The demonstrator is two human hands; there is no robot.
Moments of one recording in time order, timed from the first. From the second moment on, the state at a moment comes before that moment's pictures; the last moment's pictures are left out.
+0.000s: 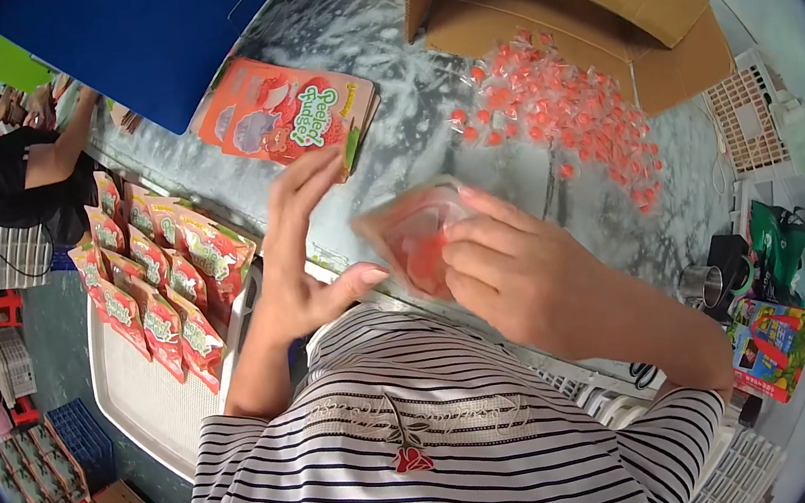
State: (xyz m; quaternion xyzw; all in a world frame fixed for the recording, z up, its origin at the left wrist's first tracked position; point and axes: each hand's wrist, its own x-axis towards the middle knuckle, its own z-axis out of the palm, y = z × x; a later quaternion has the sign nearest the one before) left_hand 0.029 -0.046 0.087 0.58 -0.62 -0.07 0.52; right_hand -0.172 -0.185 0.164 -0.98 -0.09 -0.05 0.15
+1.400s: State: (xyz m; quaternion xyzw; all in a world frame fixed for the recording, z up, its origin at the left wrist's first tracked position) left_hand 0.011 -0.039 0.006 0.53 -0.22 -0.45 0.68; right_hand -0.155 -0.197 0.053 -0.82 0.22 -0.29 0.45
